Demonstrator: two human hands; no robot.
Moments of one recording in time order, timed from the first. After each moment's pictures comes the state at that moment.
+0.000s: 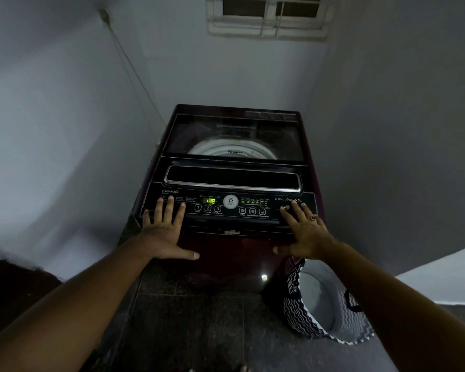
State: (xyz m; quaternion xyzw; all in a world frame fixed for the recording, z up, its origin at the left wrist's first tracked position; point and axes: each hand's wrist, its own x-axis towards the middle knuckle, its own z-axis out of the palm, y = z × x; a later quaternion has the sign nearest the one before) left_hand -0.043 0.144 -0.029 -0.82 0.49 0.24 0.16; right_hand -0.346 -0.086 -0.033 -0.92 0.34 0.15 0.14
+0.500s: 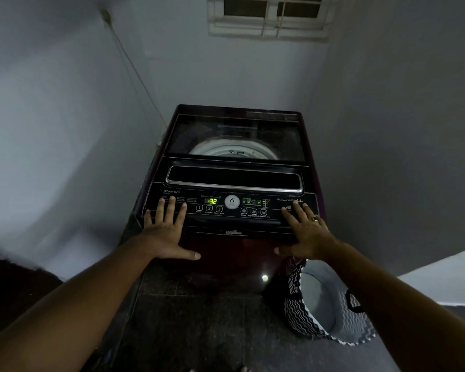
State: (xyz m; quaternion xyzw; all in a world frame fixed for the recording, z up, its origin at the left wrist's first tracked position) left_hand -0.042 0.143 -0.027 -0.82 0.49 0.25 0.17; right_hand -0.346 -0.086 -0.032 -0.92 0.34 0.15 0.13
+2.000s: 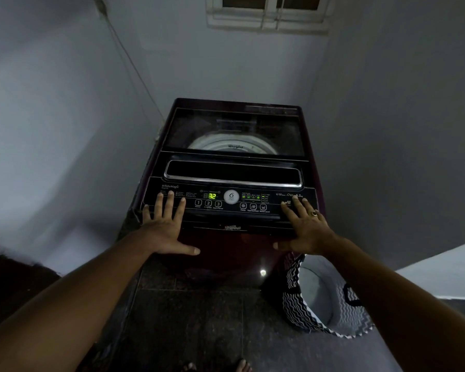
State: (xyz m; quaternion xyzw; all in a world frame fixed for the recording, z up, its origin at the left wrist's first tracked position) left_hand -0.044 0.144 -0.026 -0.82 0.49 0.25 0.17; right_hand -0.345 -0.087 -0.037 -0.92 0.34 0.15 0.13
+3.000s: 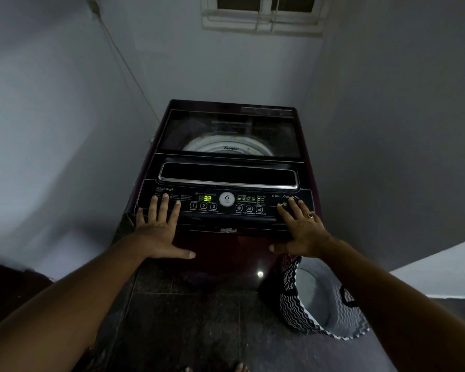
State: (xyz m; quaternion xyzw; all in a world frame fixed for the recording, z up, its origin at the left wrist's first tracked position) left_hand -0.043 0.143 -0.027 -0.82 0.49 0.25 0.17; right_hand -0.344 -0.086 -0.035 -0.92 0.34 0.15 0.13
